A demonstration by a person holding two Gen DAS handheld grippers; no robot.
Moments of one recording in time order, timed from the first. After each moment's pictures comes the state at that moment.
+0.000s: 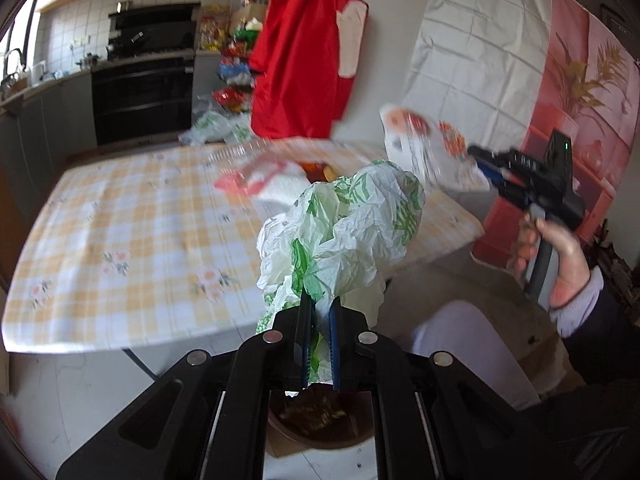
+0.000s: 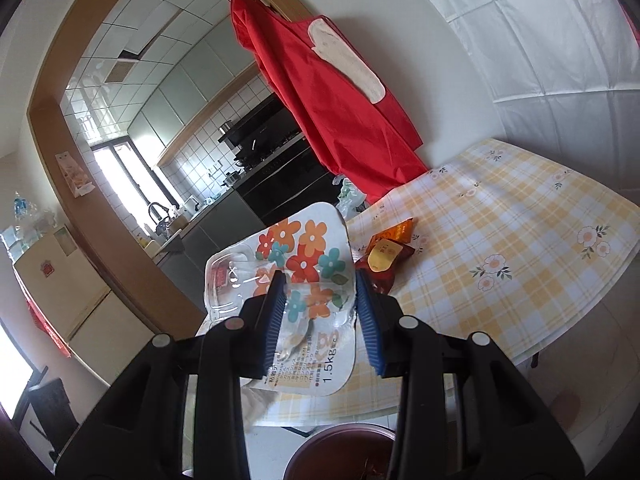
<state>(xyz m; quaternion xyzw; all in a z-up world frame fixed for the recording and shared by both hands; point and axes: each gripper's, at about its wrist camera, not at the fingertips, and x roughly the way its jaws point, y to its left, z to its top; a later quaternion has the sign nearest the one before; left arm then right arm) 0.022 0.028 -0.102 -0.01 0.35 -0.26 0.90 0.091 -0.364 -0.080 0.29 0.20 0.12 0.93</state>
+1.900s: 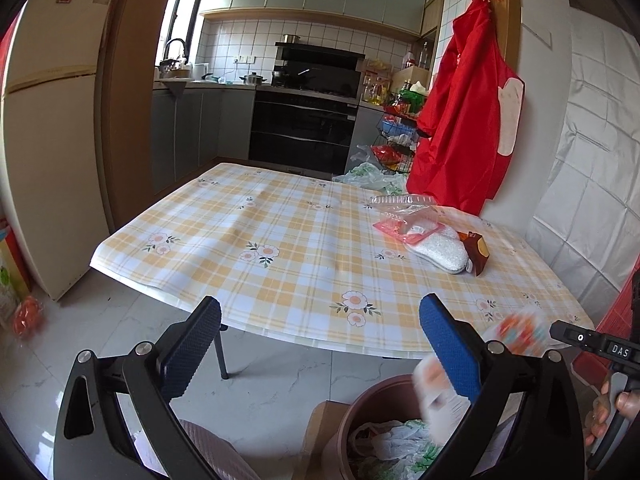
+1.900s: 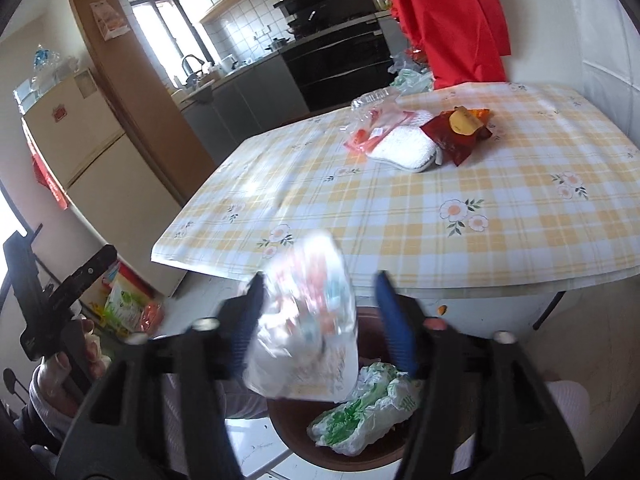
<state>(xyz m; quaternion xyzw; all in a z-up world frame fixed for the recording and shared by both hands) 0.011 0.093 -0.139 -0.10 0.25 0.04 0.96 0.079 -0.226 -0.152 0.13 0.37 0.23 0.89</state>
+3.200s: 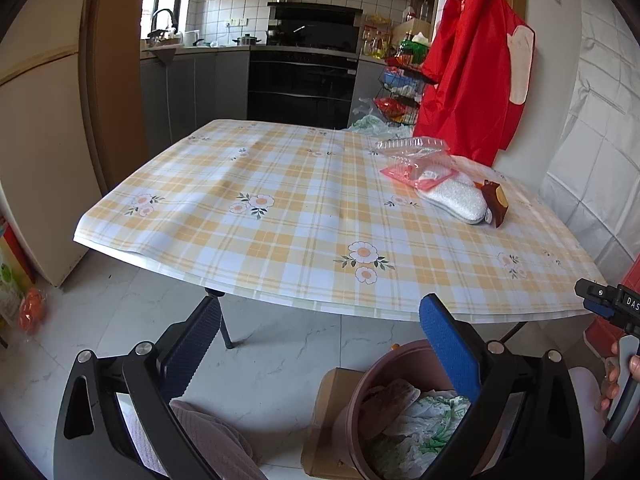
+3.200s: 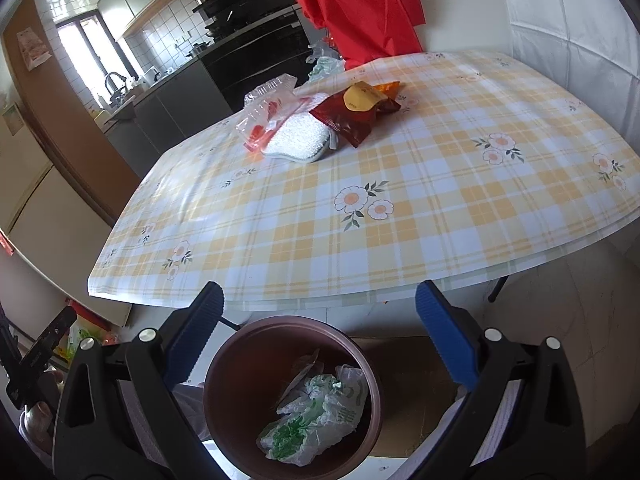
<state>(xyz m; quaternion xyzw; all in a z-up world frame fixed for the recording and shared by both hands) 0.051 0.082 -0.186 -0.08 0.33 0.03 0.94 0.125 -0.283 -0.198 0.15 0.41 0.10 0.89</state>
